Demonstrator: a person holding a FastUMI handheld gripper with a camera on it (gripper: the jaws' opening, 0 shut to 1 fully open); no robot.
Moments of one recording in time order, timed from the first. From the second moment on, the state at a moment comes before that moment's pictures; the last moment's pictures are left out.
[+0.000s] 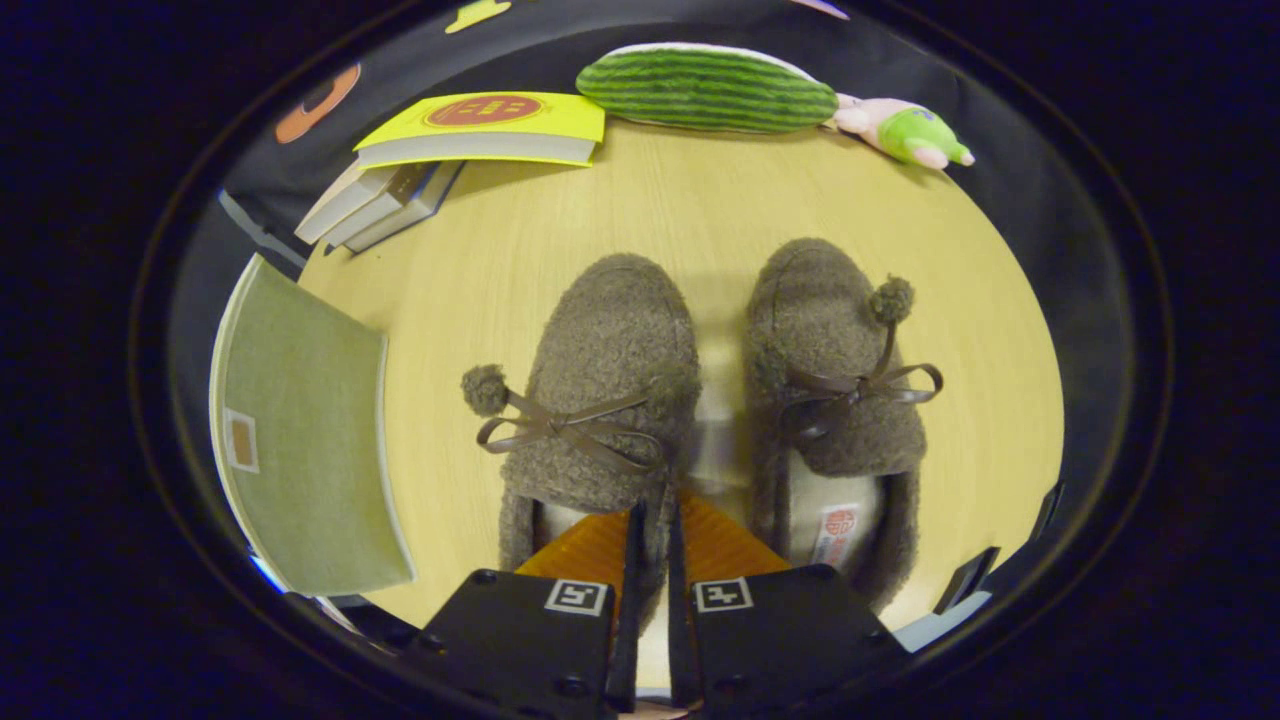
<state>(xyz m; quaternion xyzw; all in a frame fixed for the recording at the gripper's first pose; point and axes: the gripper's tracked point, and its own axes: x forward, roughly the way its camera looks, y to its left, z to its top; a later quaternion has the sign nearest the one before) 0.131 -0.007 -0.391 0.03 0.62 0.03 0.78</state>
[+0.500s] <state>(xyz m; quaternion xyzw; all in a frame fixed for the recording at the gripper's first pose) 0.121 0.005 -0.352 0.06 0.61 0.03 0.79</state>
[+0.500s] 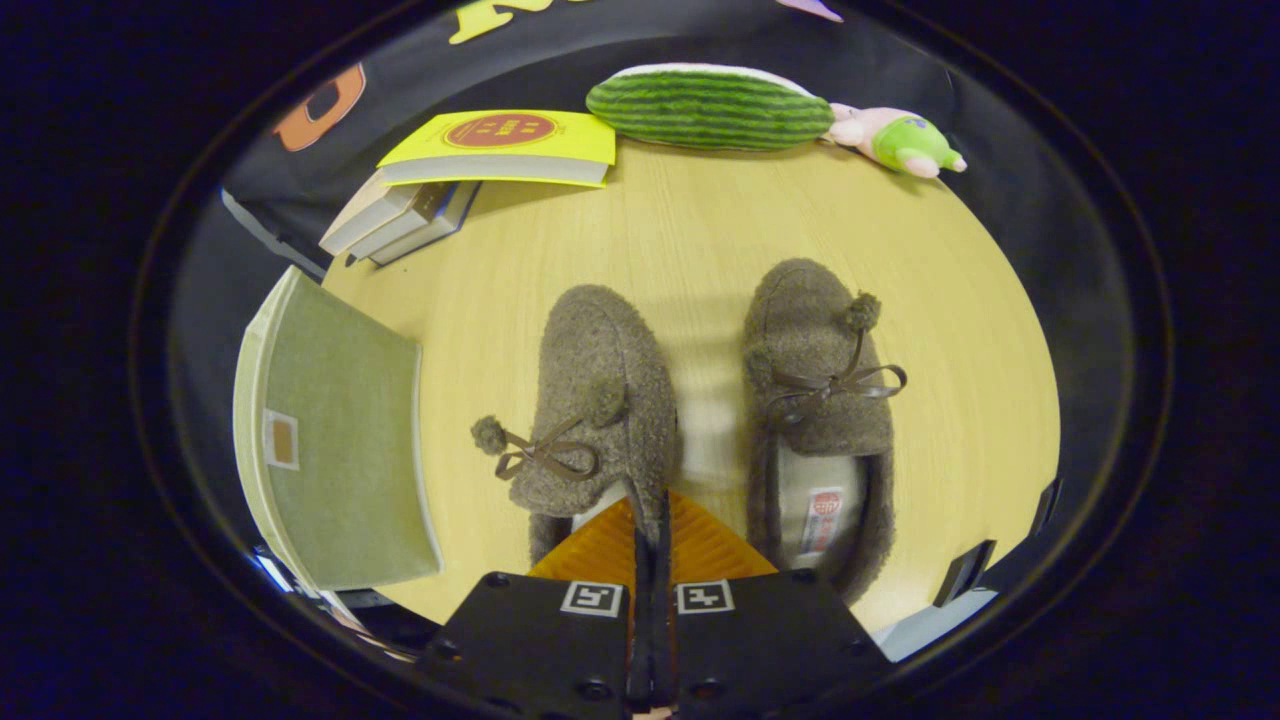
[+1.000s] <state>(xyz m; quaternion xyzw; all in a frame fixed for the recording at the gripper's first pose) 0.112 0.053 -0.266 0.08 0.58 0.07 0.81</state>
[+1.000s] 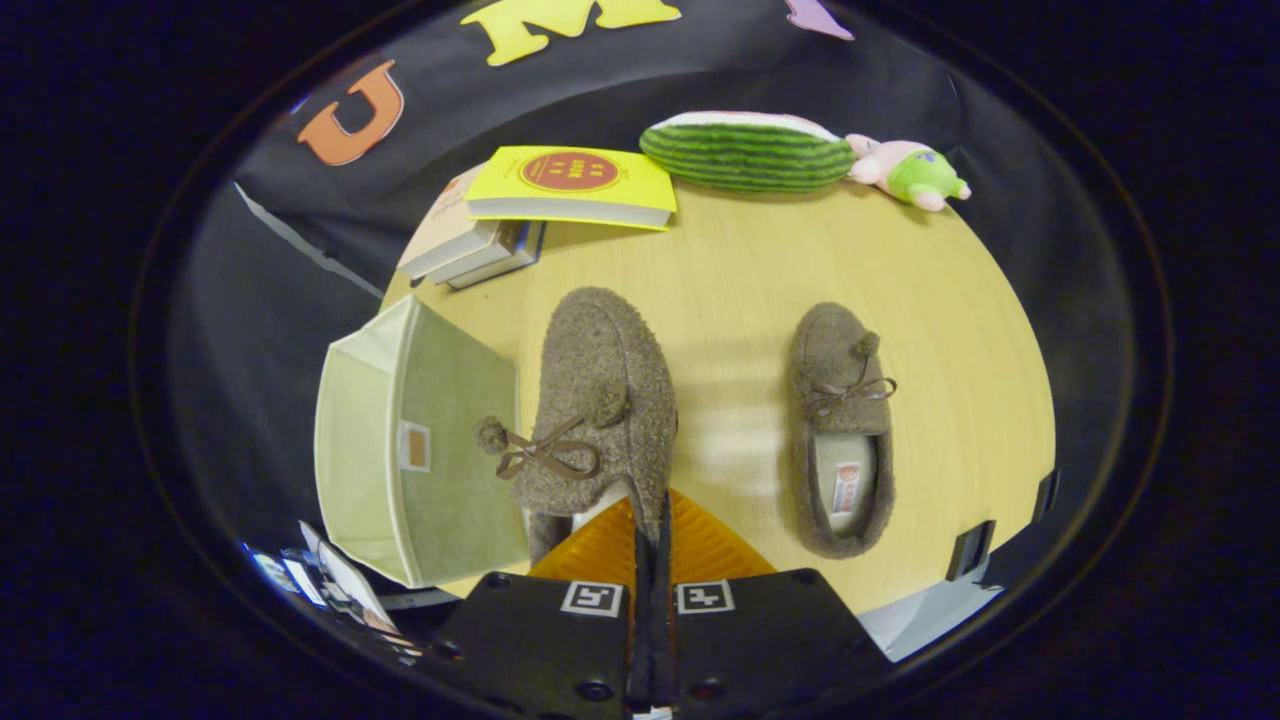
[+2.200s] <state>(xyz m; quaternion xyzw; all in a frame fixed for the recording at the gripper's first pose) 0.070 0.266 -0.205 0.08 0.56 0.12 0.82</state>
